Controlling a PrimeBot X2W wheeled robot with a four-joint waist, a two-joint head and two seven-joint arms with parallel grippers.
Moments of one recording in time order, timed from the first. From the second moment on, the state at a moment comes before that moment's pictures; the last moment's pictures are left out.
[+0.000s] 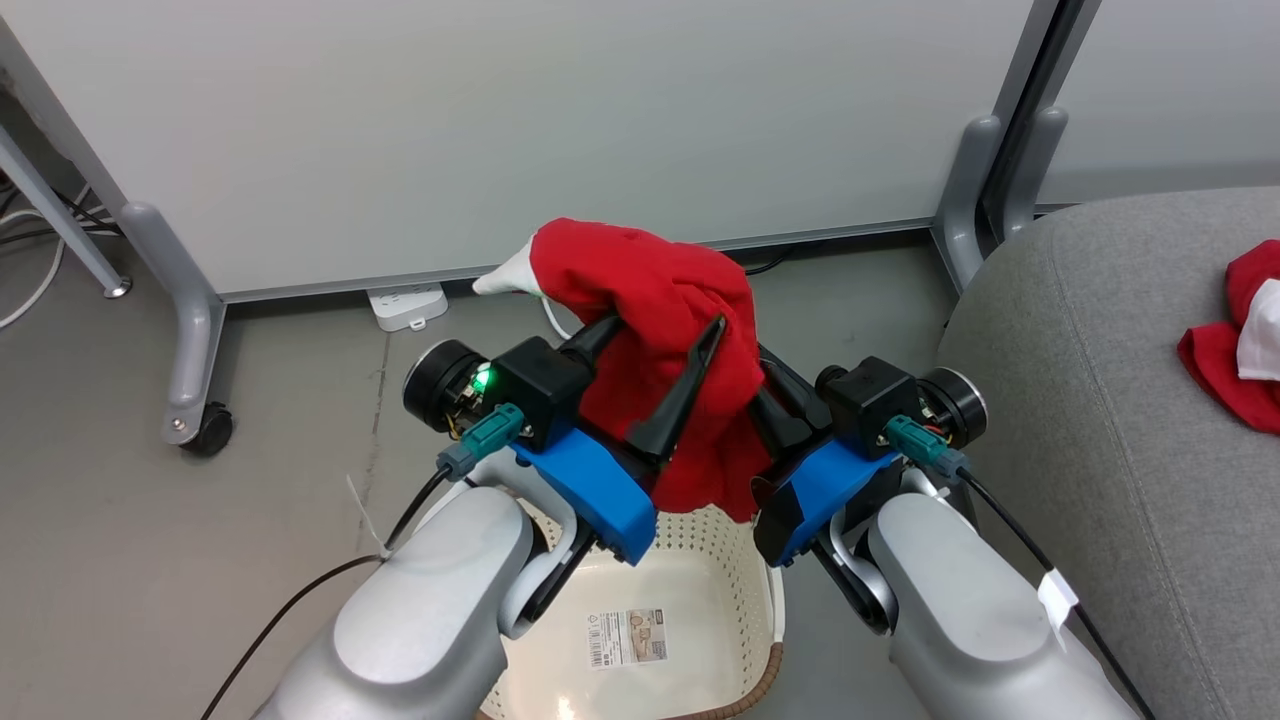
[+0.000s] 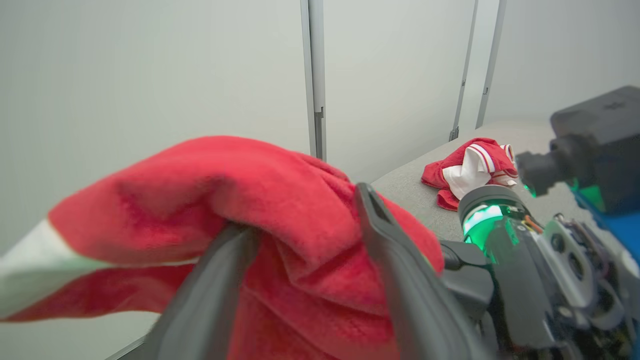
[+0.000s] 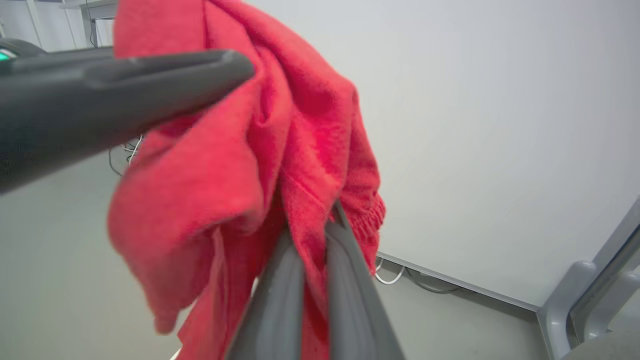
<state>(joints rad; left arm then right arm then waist) -0.70 0.13 -0.77 0.42 -0.48 -0.03 -0.20 -0.61 -0.05 0.48 0.66 0.16 0.13 -0.26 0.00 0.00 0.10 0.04</state>
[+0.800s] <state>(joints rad) -0.70 0.16 -0.79 0.42 -0.48 -0.01 -0.20 -0.59 -0.06 0.28 0.57 0.13 0.13 -0.26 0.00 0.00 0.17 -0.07</state>
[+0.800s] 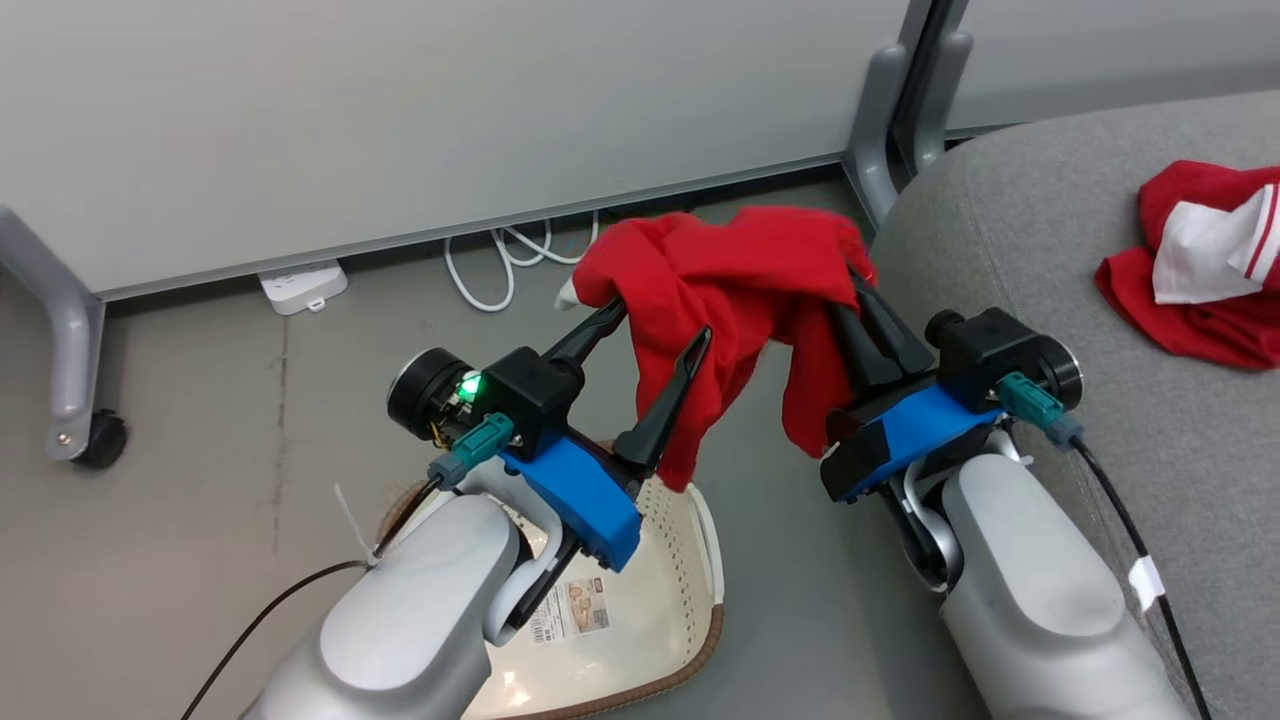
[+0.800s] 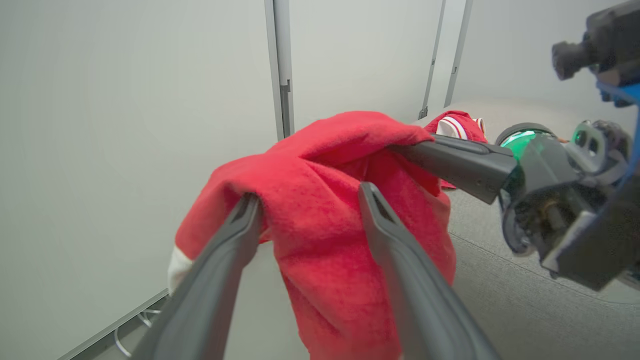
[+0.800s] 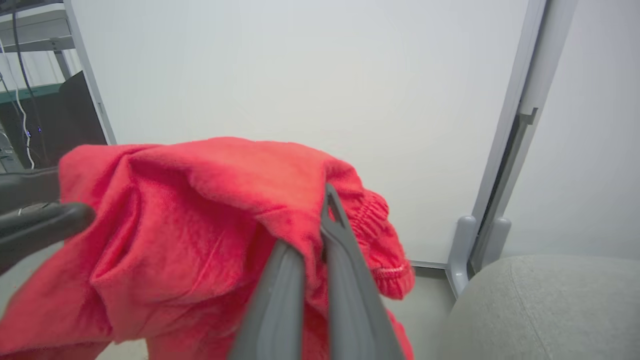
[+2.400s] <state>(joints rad) -0.79 0.17 -0.91 0.37 -0.42 -0.03 -0.14 -0.38 -0.06 -0.14 0.28 0.12 0.13 -0.26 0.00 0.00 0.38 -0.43</state>
